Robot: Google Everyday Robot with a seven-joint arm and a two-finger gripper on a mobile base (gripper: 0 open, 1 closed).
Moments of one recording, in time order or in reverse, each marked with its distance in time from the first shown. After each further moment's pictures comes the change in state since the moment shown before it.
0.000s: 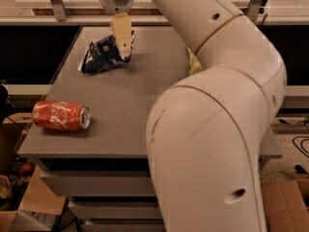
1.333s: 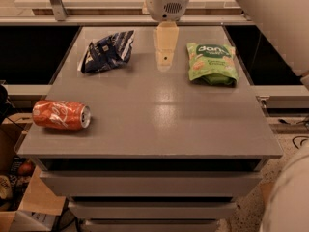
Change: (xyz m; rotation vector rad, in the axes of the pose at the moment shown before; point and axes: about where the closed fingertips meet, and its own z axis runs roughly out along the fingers) arm 0.063 0.108 -0.061 -0.012 -0.003 0.192
